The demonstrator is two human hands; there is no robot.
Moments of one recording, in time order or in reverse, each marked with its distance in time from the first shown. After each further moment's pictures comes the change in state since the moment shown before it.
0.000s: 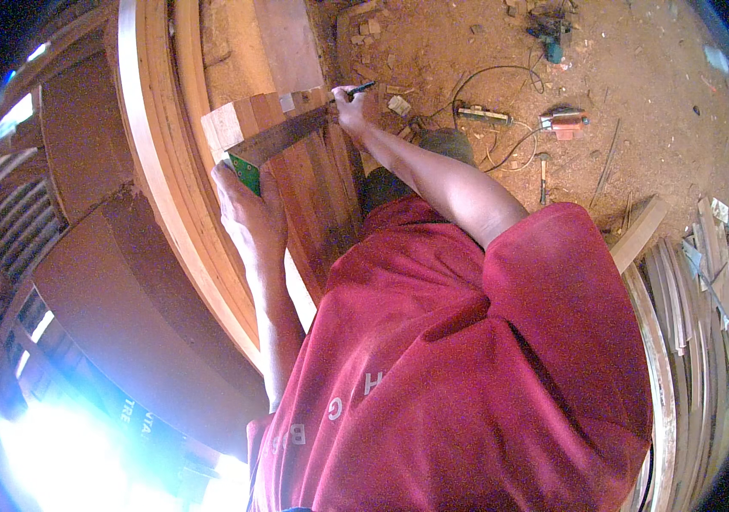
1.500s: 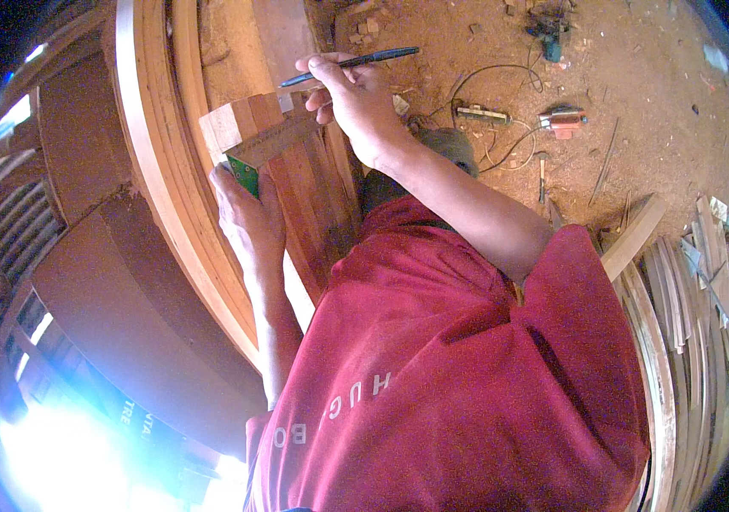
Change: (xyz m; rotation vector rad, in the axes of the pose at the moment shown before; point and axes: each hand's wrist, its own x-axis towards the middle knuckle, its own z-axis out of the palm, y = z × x) left_hand 0.000 0.002 -0.003 0.006 -0.050 -0.024; right_hand -0.145 -0.186 -0.001 0.186 -0.241 -0.213
